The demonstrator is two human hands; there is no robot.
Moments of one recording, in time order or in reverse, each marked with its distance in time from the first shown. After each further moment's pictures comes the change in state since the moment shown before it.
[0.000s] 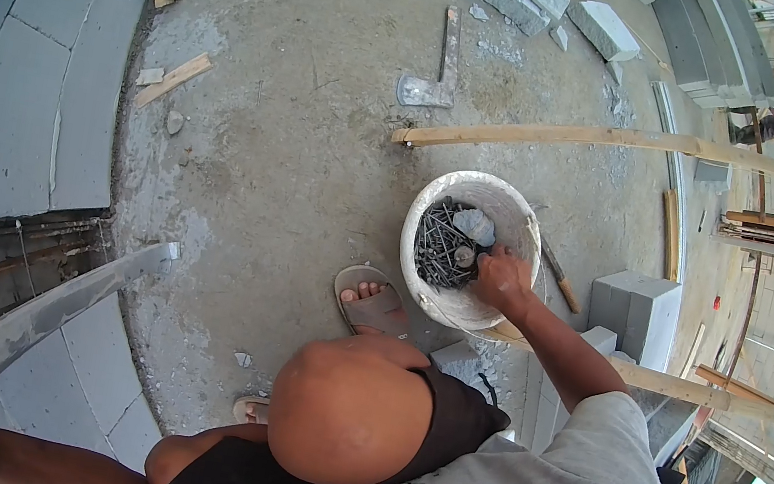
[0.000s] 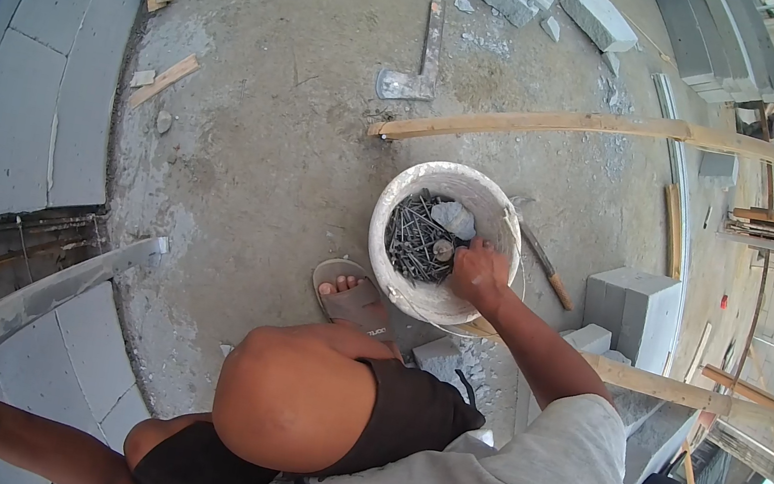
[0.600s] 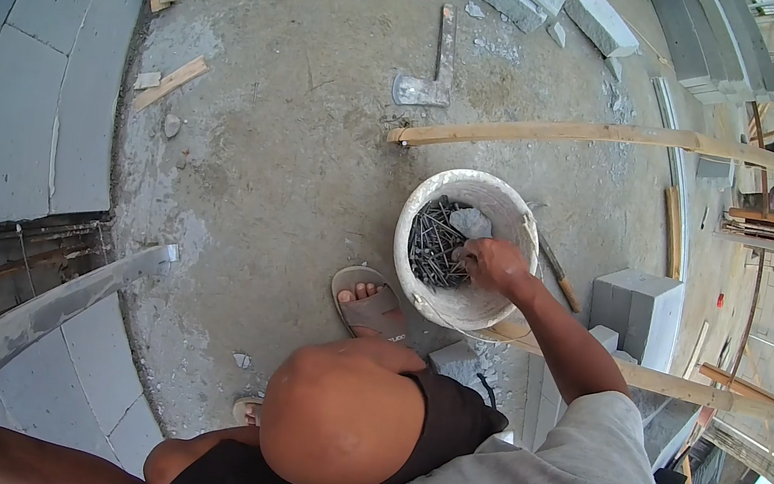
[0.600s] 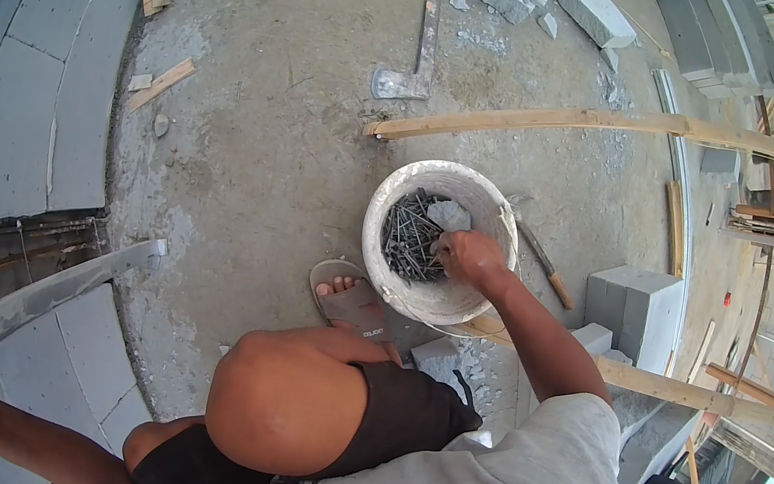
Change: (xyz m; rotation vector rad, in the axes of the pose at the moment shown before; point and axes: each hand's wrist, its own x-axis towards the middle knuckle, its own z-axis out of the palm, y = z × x) left_hand -0.001 -0.001 0.019 0.120 0.214 -0.005; right_hand 0.021 0.004 -0.021 0.331 -0.122 -0.082
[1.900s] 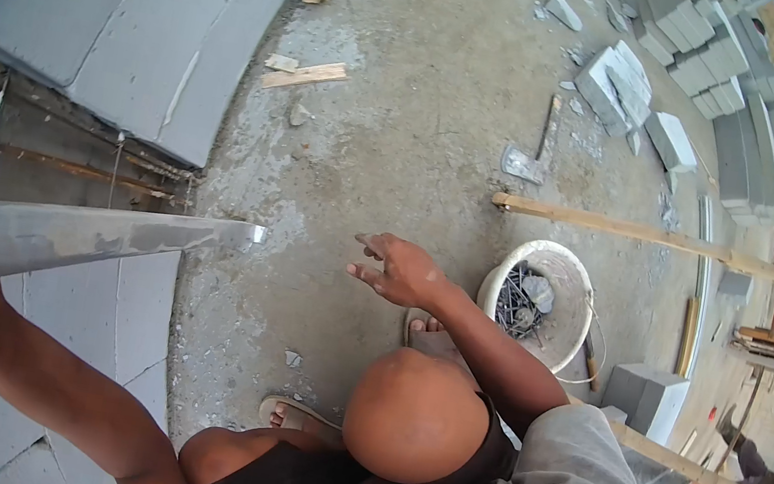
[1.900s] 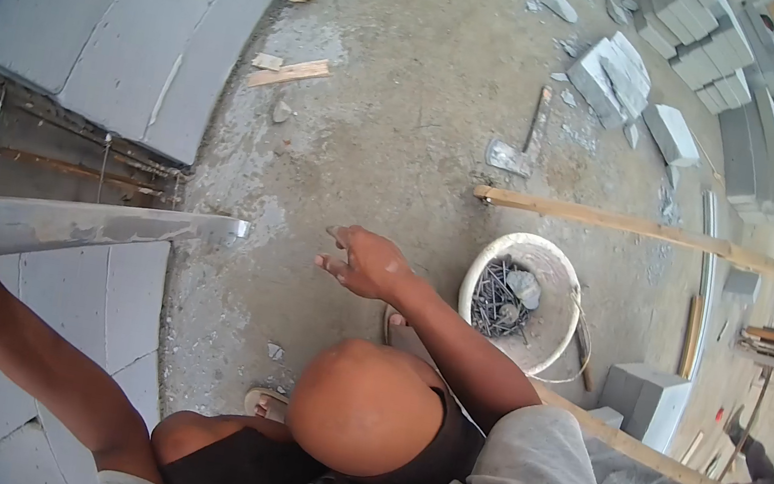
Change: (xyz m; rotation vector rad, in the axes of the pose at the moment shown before) left_hand -0.009 -0.001 -0.033 -0.004 0.138 -0.017; right_hand 0.073 -0.266 0.005 0.289 -0.013 -0.602
